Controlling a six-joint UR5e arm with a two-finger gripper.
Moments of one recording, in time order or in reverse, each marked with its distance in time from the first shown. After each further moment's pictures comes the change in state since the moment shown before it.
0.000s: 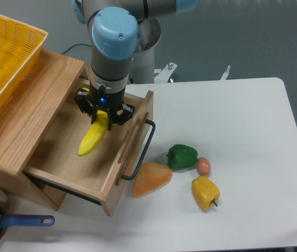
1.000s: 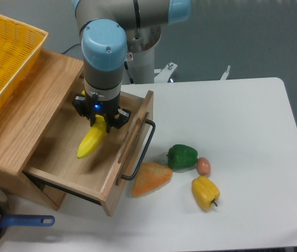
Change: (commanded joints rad) arm -0.035 -0.026 -0.003 -0.002 0.058 -0.003
